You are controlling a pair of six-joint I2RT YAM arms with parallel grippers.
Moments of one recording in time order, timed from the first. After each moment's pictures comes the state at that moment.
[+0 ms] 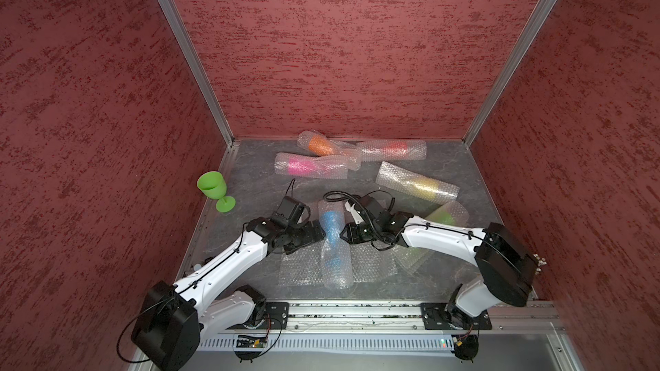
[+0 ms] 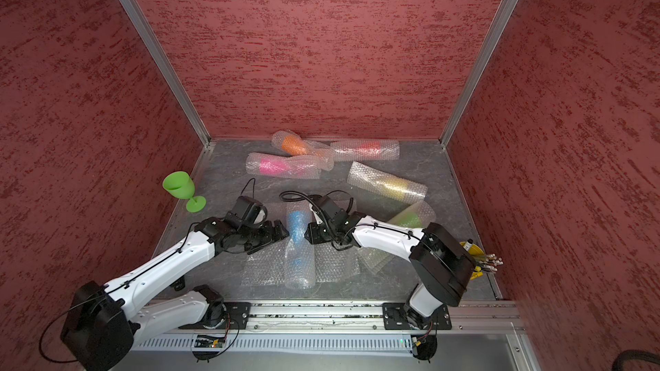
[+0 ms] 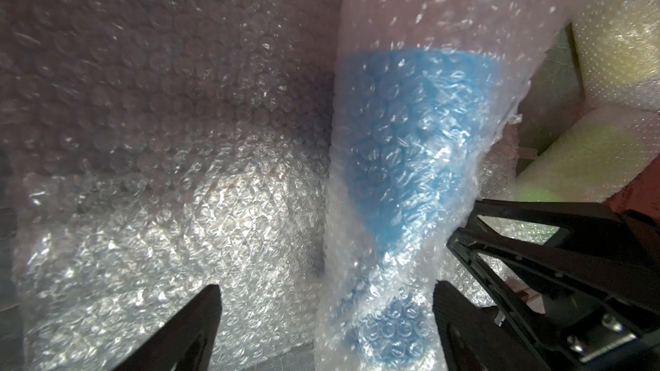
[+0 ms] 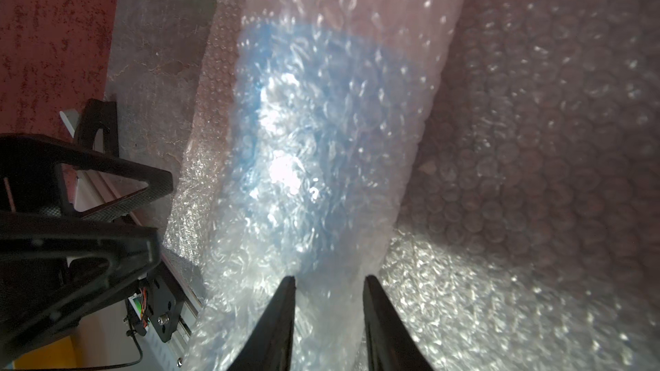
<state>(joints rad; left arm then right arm) -0.54 1.11 0.70 -0.66 0.23 -0.84 0.86 1.58 0.93 -0.24 -0.24 0.66</state>
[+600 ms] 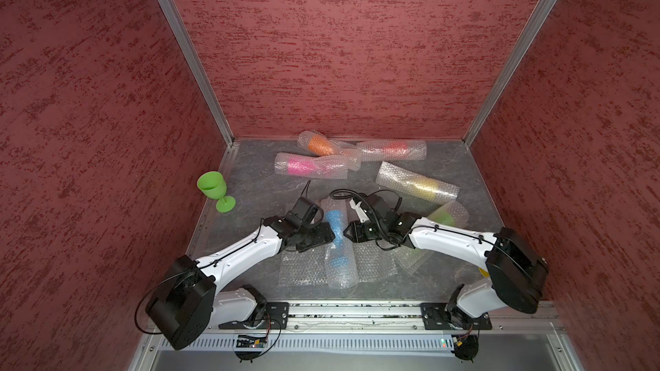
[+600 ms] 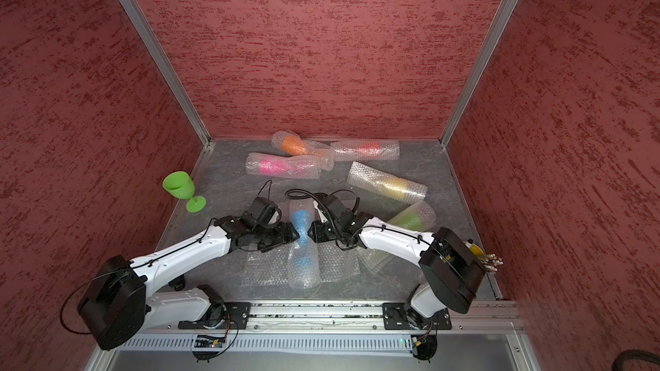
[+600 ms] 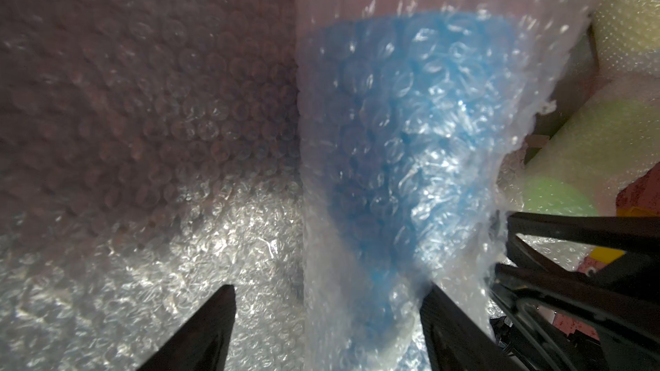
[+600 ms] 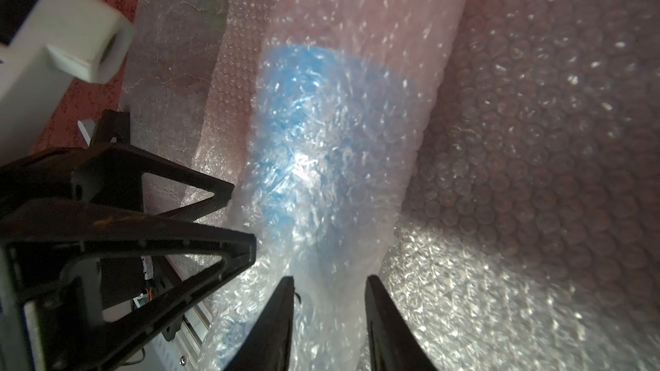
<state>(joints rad) -0.63 1.25 0.70 -0.51 0.23 -0.86 0.84 1.52 0.89 -0.23 -0.24 0.65</state>
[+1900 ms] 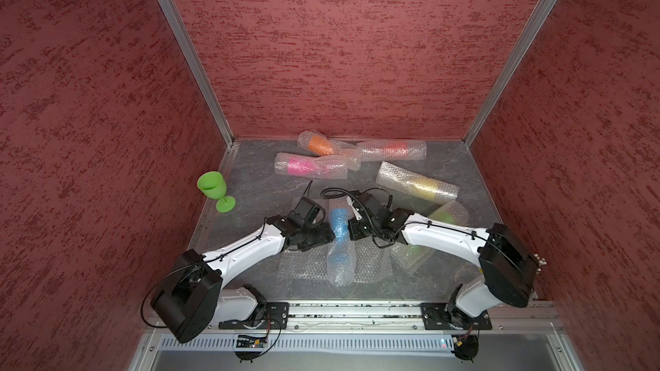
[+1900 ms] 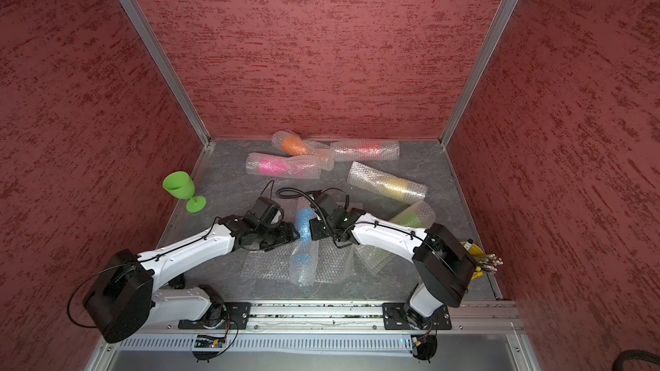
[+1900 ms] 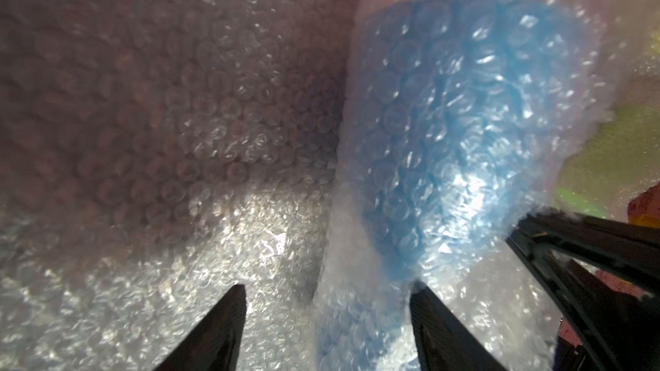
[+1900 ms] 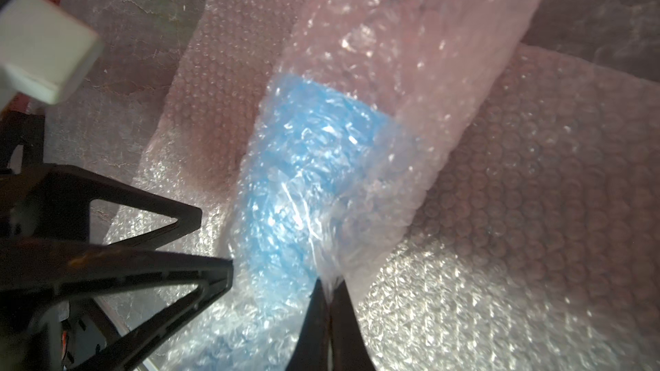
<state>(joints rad) -0.62 1.29 0.69 -0.48 0.22 -0.86 0.87 1.57 0.99 -0.32 -0.06 0.56</state>
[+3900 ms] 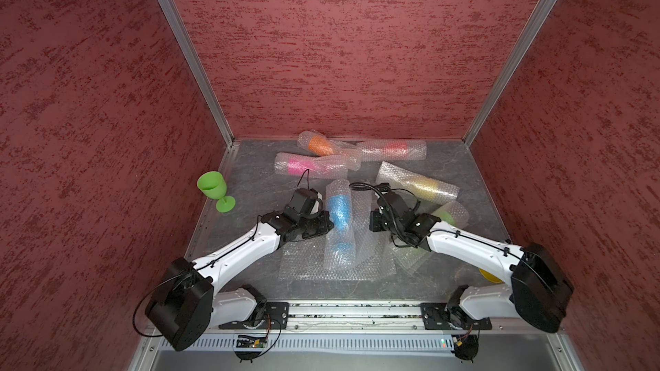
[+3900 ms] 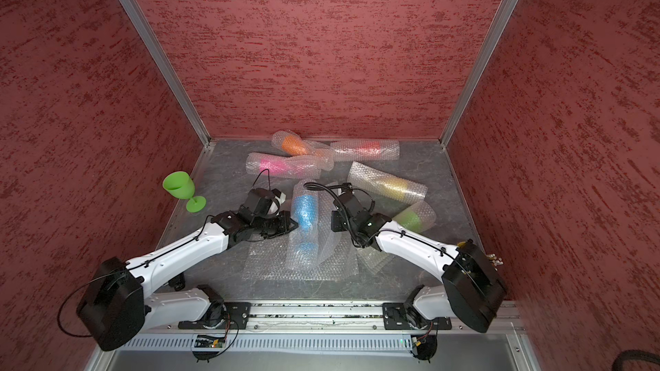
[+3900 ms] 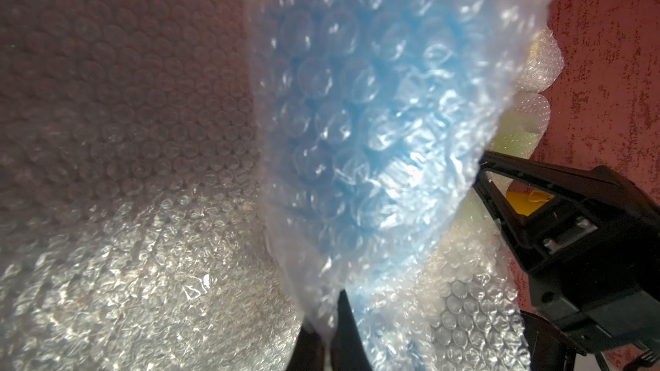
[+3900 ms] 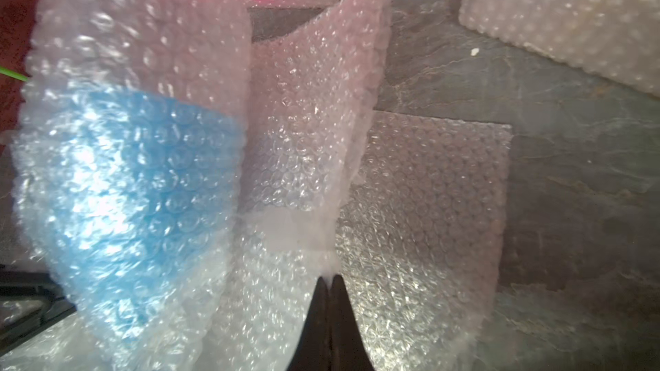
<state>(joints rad) -0.60 1.24 0.75 -0.37 0.31 -0.80 0.76 1.35 0.79 -0.23 0.14 0.59</state>
